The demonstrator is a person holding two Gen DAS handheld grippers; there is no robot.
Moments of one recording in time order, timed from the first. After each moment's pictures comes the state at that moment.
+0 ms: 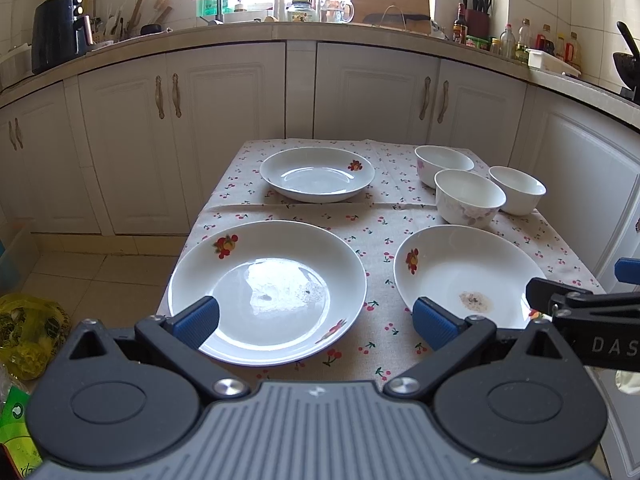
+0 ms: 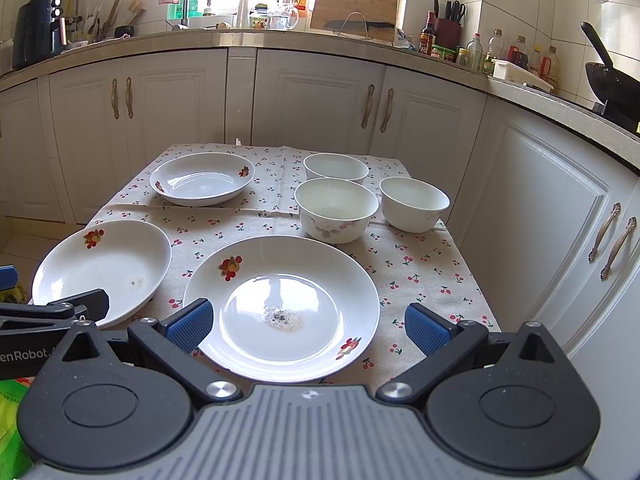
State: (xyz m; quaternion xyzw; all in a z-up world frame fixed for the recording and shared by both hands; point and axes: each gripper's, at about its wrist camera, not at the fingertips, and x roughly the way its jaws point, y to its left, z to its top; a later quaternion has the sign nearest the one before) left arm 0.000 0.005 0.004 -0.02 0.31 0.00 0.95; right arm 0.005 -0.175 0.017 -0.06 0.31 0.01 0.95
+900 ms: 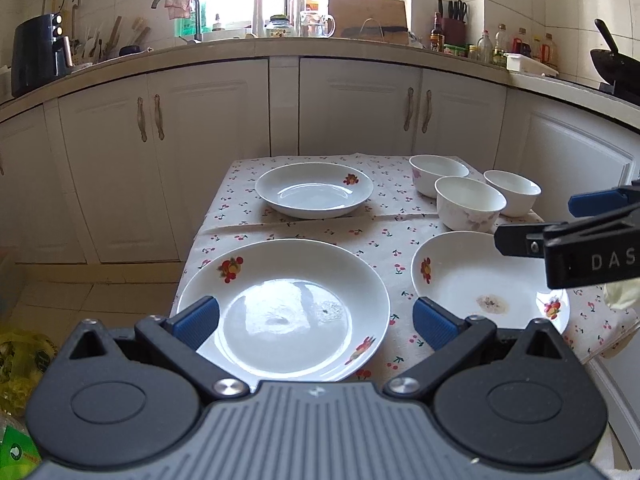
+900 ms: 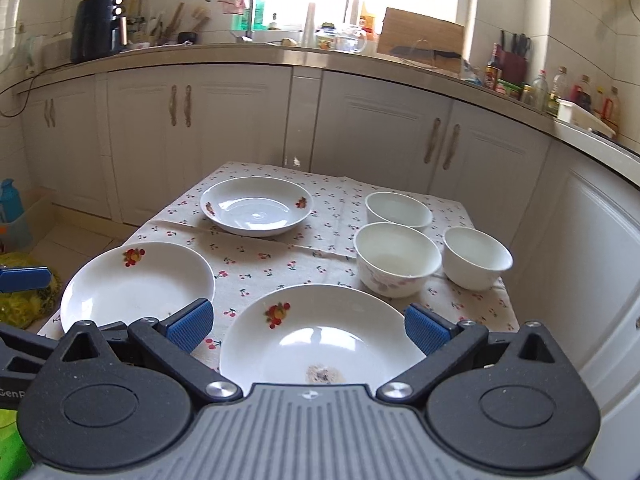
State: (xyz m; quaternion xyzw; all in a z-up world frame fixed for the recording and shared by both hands) left arm 0.011 0.033 -0.007 0.01 0.28 -0.03 0.96; right arm 0.049 -0.153 0.023 -0.10 0.28 0.11 0.95
